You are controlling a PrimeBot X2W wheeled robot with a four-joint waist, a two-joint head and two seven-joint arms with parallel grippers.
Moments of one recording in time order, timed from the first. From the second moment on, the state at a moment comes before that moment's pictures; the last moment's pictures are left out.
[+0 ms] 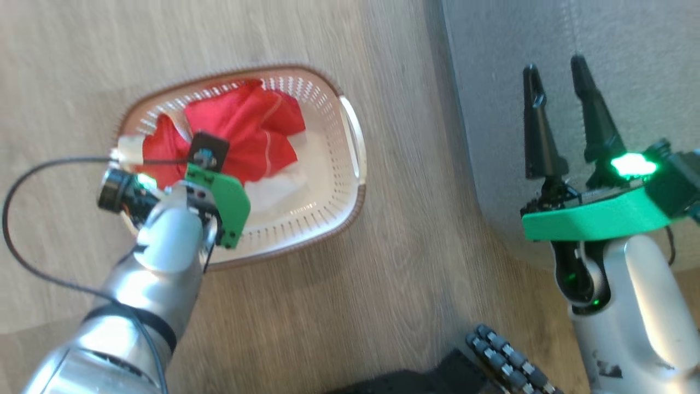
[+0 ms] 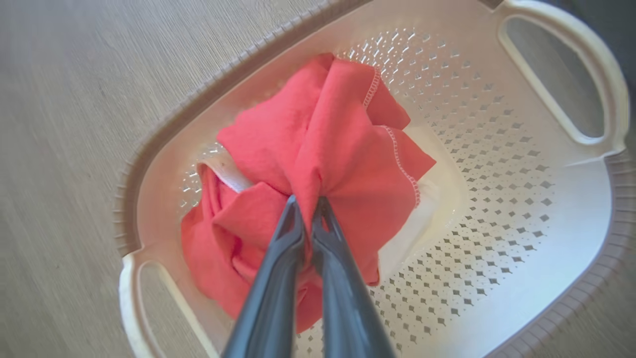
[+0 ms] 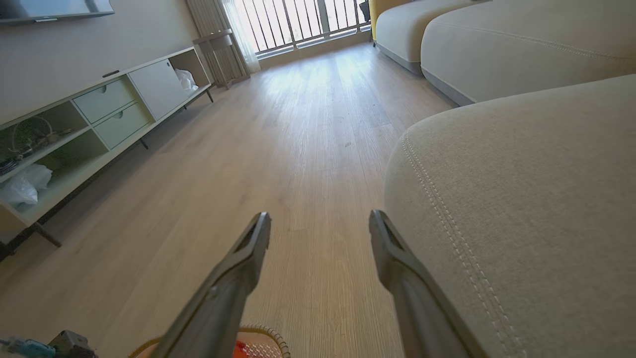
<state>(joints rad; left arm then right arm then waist) -0.91 0.05 -0.60 1.30 -0.24 0.07 -0.20 -0.34 -0.10 0.13 0.00 0.41 0.13 -0.26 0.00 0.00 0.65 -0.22</state>
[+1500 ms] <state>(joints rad) -0.25 0.04 -0.32 0.15 -0.22 -0.03 -0.25 -0.05 -0.09 0.11 0.14 0.38 0.13 -0.26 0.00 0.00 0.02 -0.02</state>
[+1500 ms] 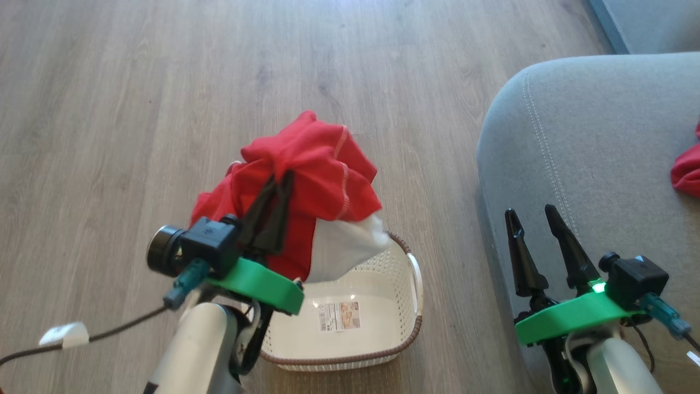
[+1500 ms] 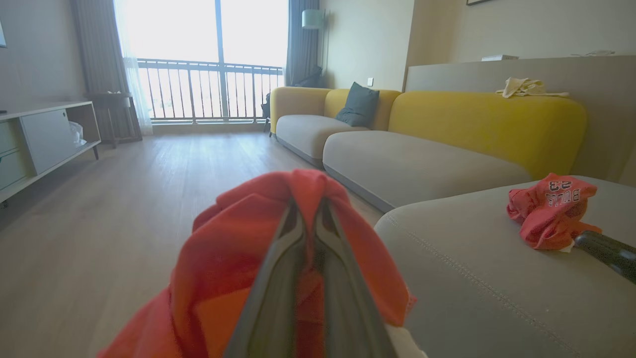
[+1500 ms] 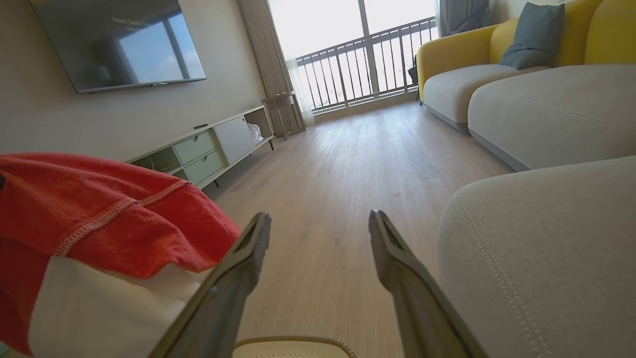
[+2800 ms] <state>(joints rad) -0.23 0.04 -0.43 -0.27 -0.18 -0.10 -0.25 -0.05 -0.08 0.10 0.18 0.37 0.13 -0.26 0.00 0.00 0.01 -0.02</state>
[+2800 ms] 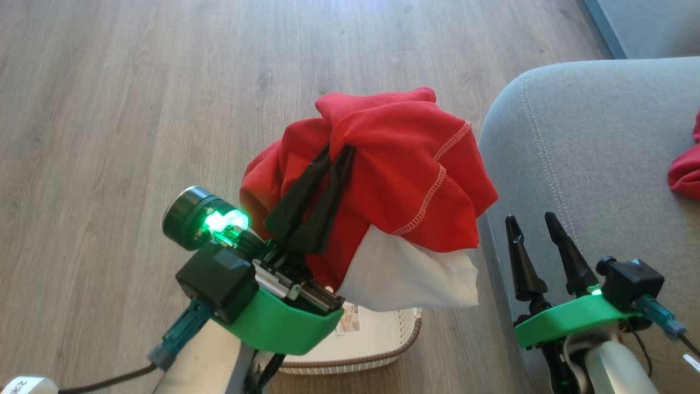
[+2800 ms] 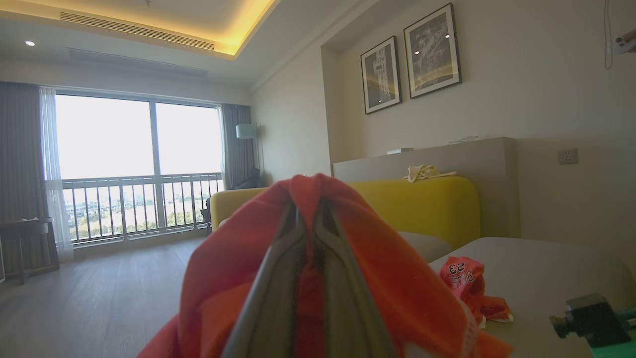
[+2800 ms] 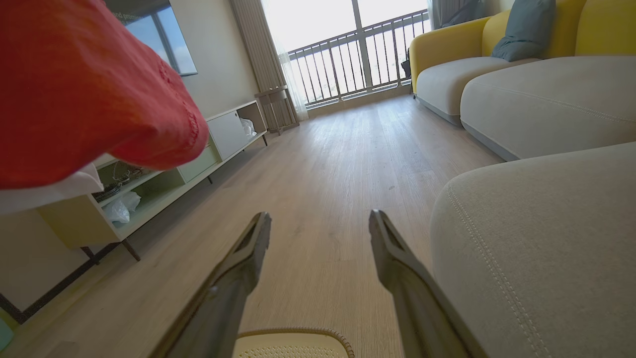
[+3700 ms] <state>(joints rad) -0.22 0.04 -0.43 -0.21 -0.18 -0.10 -0.25 -0.02 -0.38 0.33 -0.14 0.39 0.13 -0.26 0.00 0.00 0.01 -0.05</state>
